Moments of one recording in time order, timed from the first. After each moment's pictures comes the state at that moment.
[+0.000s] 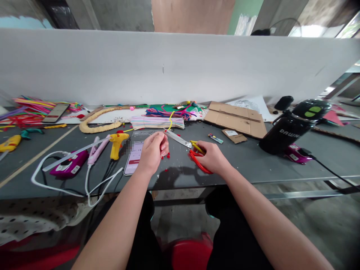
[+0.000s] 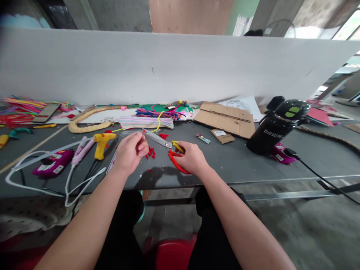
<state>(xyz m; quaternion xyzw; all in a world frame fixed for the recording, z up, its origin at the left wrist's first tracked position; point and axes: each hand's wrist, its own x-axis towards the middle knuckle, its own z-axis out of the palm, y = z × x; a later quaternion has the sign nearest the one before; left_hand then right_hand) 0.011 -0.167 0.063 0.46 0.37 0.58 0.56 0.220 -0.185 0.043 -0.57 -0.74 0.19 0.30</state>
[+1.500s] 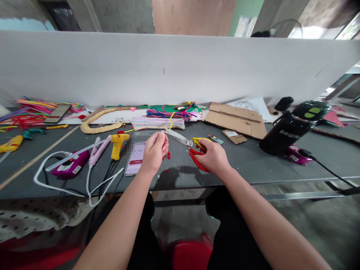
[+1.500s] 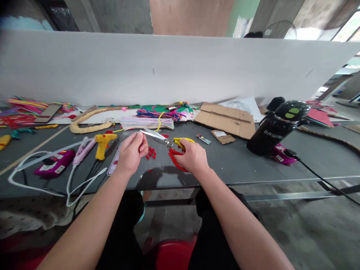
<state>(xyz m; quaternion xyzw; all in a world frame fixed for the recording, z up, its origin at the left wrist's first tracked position) 0.011 -0.167 0.057 0.49 0.35 0.60 0.52 0.215 -0.186 0.045 -0.63 -0.71 0.07 0.30</state>
